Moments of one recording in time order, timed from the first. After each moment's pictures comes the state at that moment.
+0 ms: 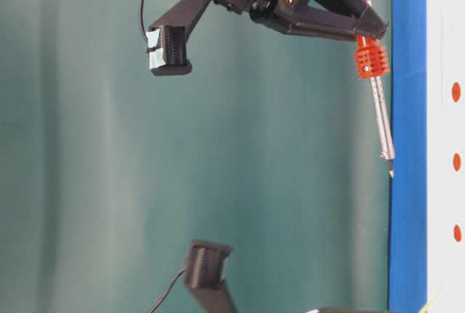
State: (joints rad) left arm 0.14 -0.17 0.74 0.00 0.49 -0.04; right arm -0.18 -0.17 0.67 -0.12 0.46 0.14
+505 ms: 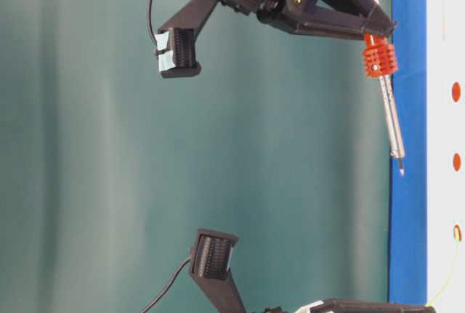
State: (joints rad) left arm 0.13 -0.15 0.72 0.00 0.49 -0.03; right arm -0.18 -0.15 0.67 -0.12 0.46 0.14
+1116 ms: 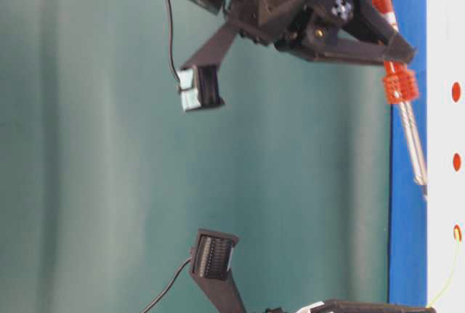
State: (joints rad) left arm 0.13 -0.15 0.72 0.00 0.49 -0.04; right arm -0.17 -0.03 0.58 -0.12 0.46 0.13
